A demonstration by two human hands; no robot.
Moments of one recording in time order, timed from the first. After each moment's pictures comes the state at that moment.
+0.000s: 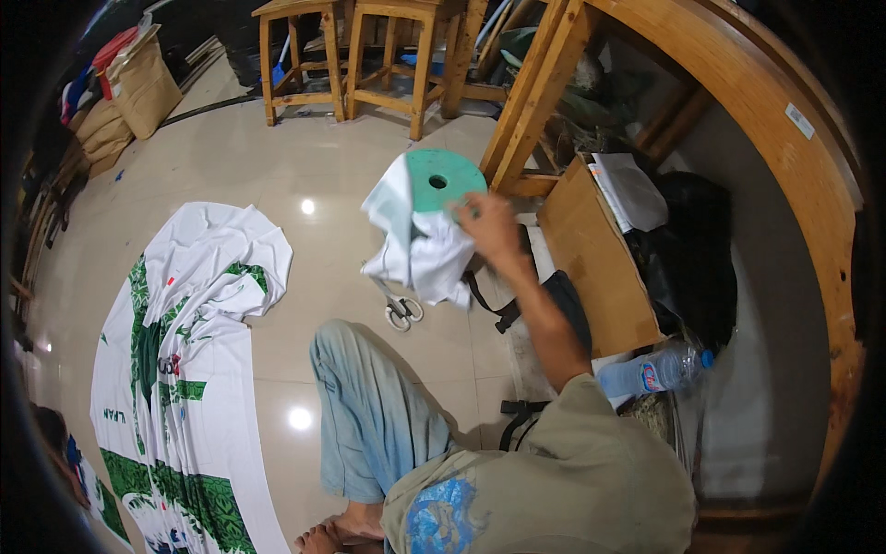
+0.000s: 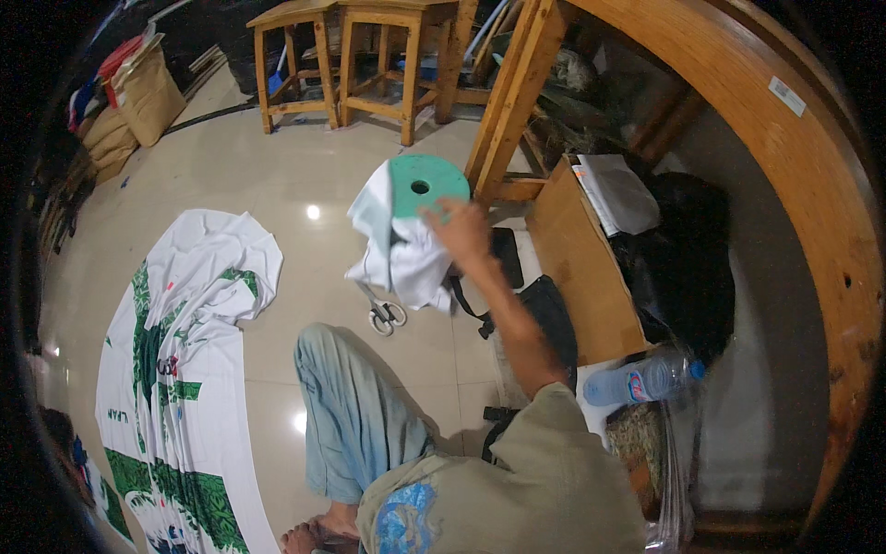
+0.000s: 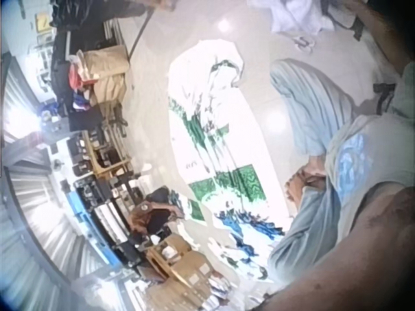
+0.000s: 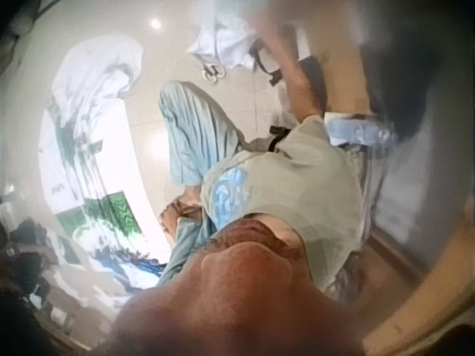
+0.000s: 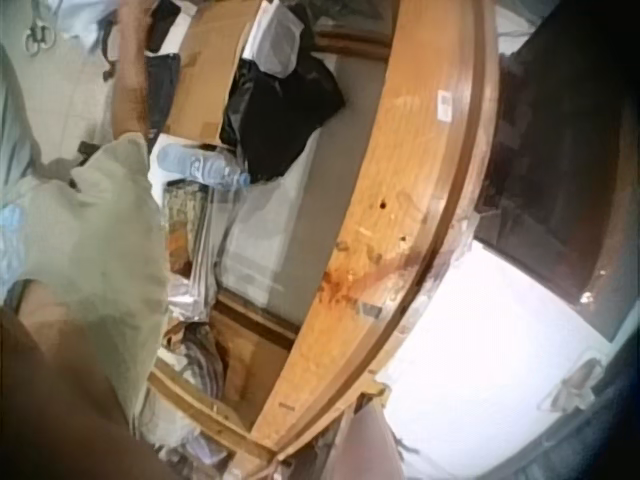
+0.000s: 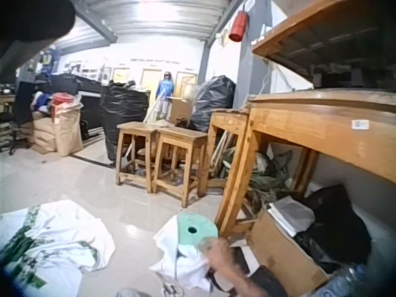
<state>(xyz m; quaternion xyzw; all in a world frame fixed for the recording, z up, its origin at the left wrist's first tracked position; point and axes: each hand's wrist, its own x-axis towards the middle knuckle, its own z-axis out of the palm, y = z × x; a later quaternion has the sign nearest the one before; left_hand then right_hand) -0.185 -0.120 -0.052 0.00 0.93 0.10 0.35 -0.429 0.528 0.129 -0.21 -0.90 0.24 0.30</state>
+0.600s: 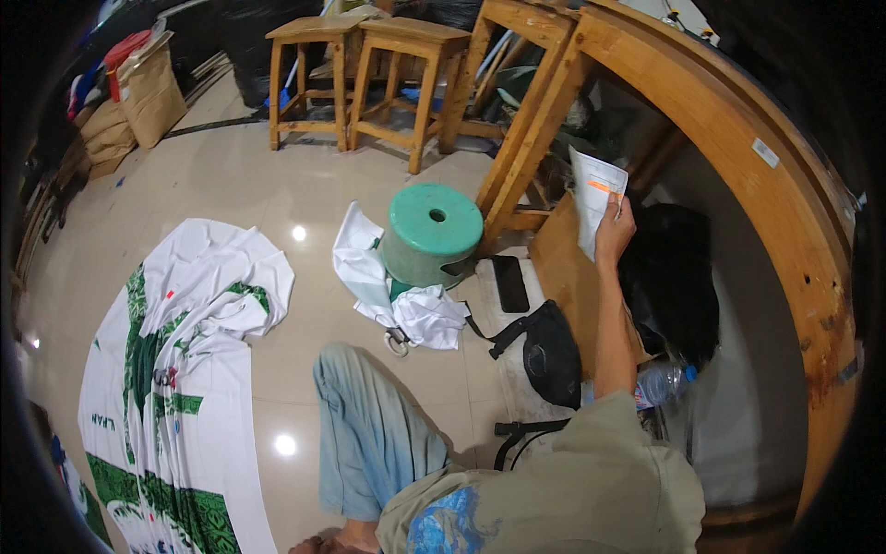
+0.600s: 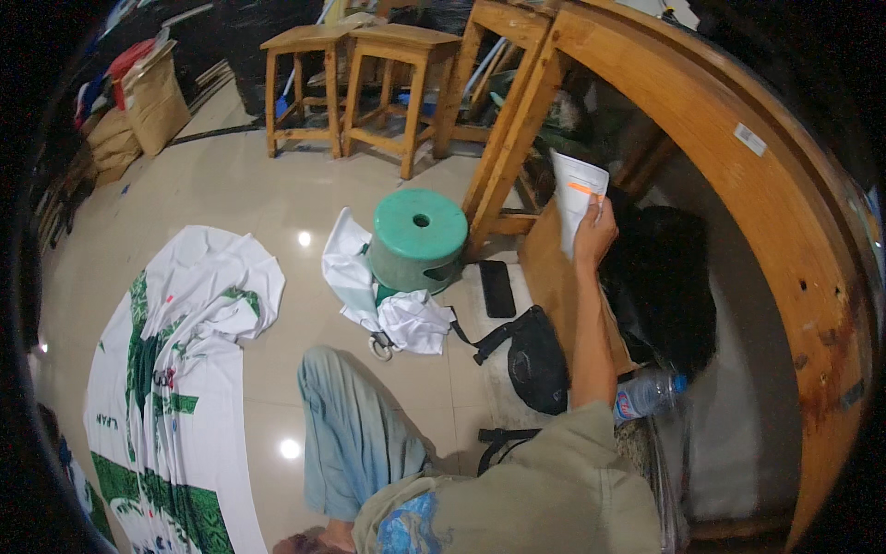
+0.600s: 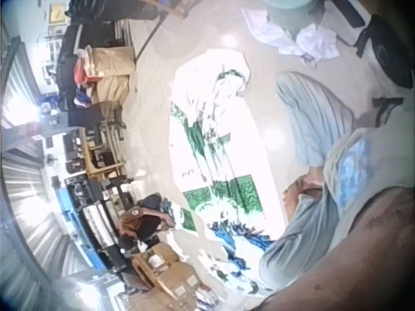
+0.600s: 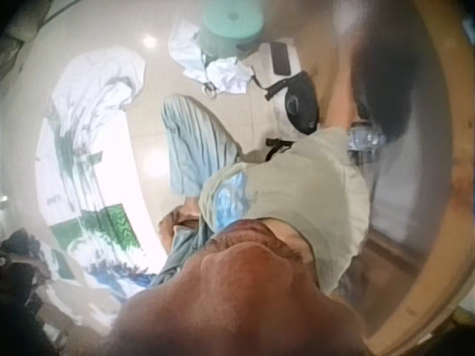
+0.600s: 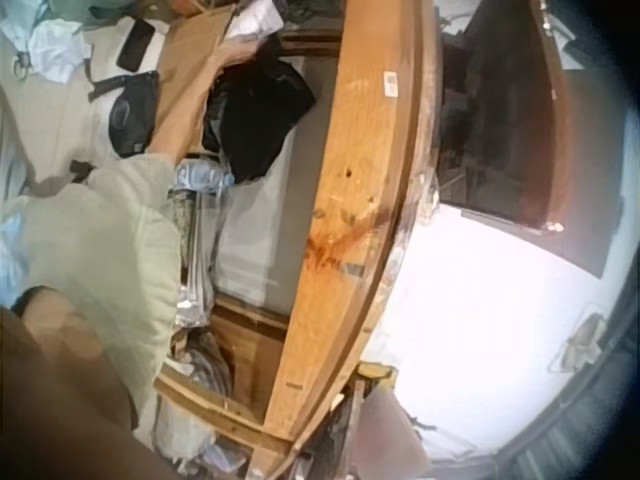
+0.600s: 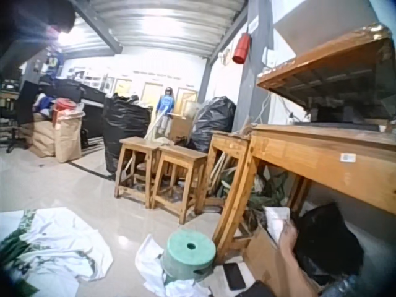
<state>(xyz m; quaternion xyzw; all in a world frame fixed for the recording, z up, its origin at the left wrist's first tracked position) -0.167 -0.144 -0.024 0.02 0.87 0.21 0.44 -0.362 0.673 0.217 -0.31 -0.75 0.14 0.56</state>
